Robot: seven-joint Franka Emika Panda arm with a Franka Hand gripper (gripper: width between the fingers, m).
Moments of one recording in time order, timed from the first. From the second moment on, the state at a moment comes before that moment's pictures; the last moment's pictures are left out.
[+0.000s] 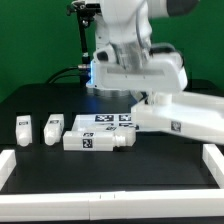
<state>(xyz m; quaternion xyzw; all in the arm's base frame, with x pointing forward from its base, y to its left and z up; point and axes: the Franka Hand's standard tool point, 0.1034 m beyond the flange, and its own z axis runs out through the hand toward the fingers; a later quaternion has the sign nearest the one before) 0.376 0.051 0.073 -0.94 0.32 0.11 0.10</state>
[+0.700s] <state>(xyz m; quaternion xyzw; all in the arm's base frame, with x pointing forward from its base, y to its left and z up) 0.400 0.030 0.095 -0.96 0.23 0.11 0.09</state>
